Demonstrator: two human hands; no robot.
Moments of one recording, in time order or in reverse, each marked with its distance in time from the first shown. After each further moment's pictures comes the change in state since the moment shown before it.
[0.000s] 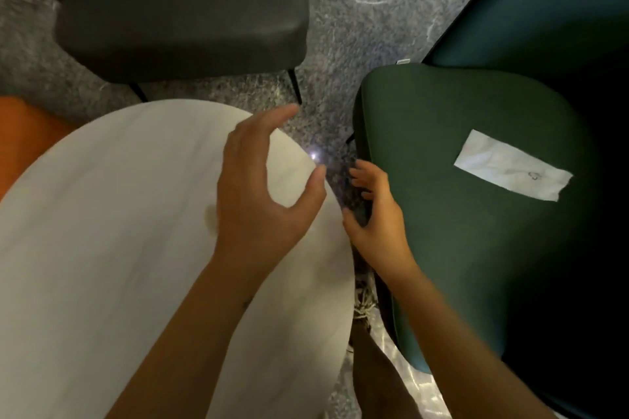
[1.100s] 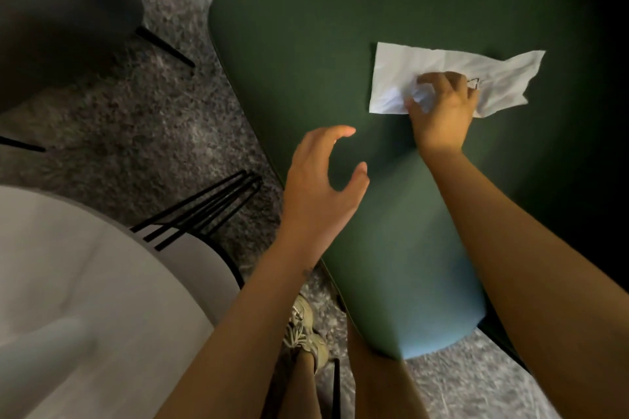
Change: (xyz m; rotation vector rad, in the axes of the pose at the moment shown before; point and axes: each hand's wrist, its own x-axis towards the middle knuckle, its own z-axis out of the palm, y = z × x) left_hand -0.009 0.023 0.296 -0.194 -0.663 -0.254; right_hand 0.108 0.270 -0.172 -0.571 0.502 0.505
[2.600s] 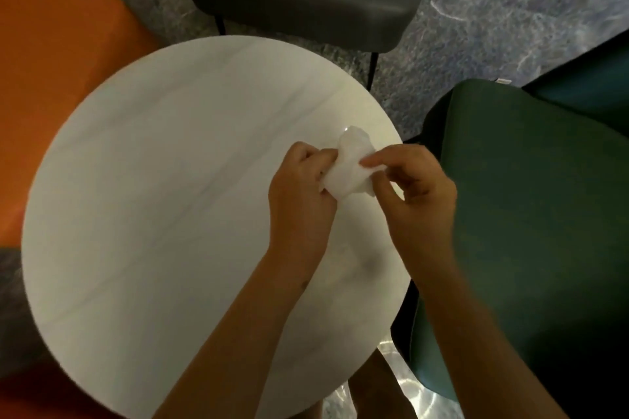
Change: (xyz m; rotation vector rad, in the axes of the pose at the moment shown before) left_hand -0.226 -0.055 -0.235 0.002 0.777 -0.229; right_hand -0.325 -0.280 -0.095 0.760 -0.487 -0.824
